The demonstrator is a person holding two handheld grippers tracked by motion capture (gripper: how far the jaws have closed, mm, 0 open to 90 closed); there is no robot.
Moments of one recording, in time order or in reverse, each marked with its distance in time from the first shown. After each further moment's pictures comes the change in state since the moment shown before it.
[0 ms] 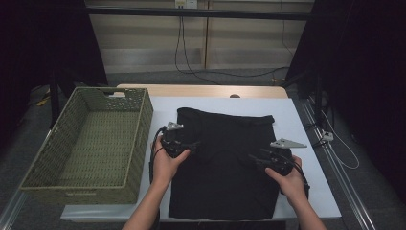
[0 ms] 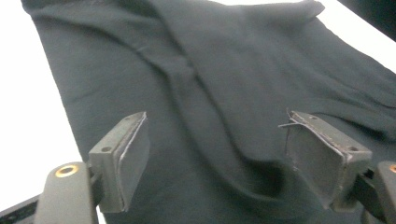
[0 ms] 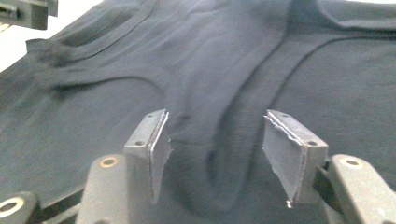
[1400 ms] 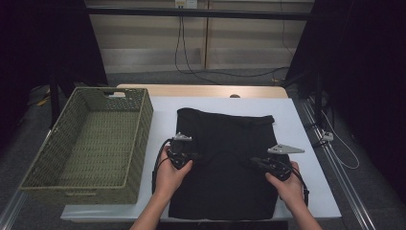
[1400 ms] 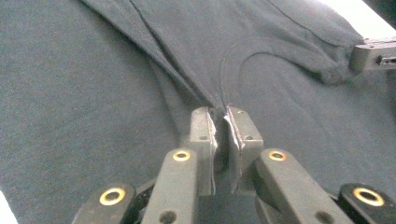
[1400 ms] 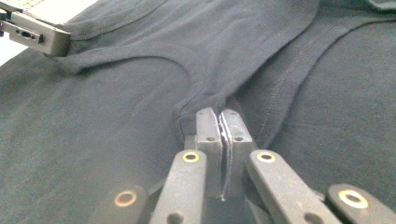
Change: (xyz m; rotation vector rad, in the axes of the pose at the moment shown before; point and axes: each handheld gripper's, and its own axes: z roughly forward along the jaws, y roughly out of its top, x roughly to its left) left arm -0.028 -0.019 -0.003 0.147 -0.118 -0.047; right arm 0.010 -0.011 -0.003 0.024 0.046 -0.027
